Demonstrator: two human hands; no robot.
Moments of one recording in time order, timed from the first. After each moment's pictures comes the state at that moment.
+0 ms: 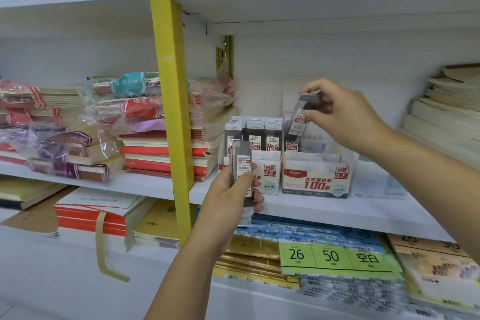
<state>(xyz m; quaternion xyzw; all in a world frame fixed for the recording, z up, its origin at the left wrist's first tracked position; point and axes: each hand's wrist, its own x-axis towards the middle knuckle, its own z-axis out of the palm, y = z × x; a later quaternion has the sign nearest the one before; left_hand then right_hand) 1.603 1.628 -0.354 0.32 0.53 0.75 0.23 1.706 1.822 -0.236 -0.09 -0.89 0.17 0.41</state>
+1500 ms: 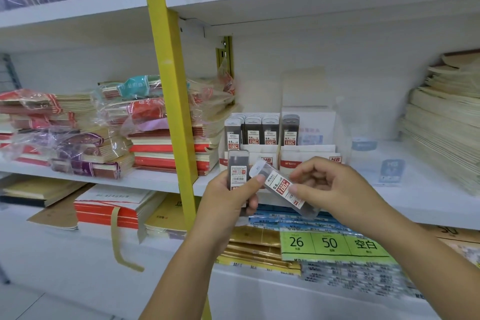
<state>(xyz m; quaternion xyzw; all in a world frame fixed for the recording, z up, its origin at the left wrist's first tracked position) 1.614 1.614 -0.361 0.35 0.57 0.71 0.20 1.760 1.759 -0.326 -0.09 -0.85 0.43 0.29</state>
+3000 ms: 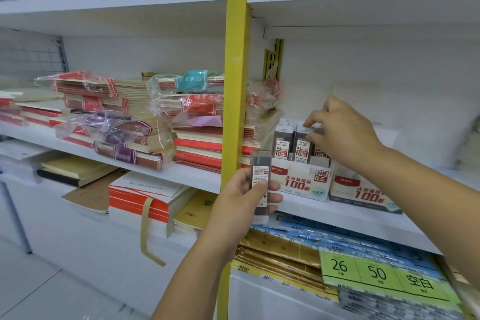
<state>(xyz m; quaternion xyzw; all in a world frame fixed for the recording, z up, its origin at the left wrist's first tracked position) 1.579 1.571 -0.357 0.31 0.57 0.74 0.18 1.633 1.773 -0.252 -0.16 -0.92 -0.09 0.34</state>
